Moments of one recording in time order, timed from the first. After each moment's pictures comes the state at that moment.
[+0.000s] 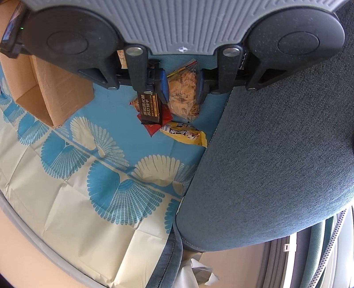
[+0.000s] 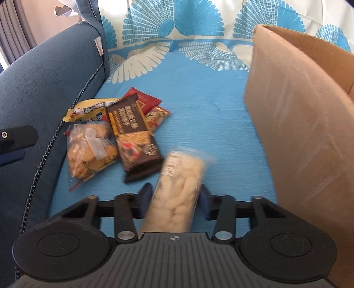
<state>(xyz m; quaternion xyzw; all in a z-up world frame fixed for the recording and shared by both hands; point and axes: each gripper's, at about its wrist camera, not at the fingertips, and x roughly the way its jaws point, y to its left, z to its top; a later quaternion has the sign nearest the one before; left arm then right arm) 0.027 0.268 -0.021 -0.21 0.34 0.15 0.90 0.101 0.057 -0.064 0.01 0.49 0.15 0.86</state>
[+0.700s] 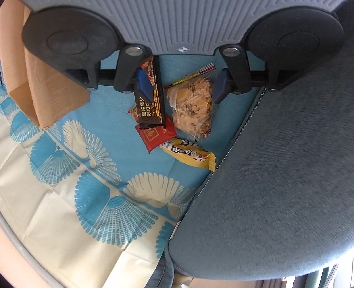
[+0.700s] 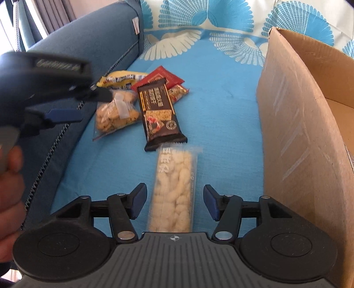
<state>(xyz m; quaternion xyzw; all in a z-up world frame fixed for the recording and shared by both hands) 0.067 0.261 -0.055 -0.26 0.39 0.16 0.87 0.074 0.040 -0.047 -0.06 0.51 0.24 0.82</state>
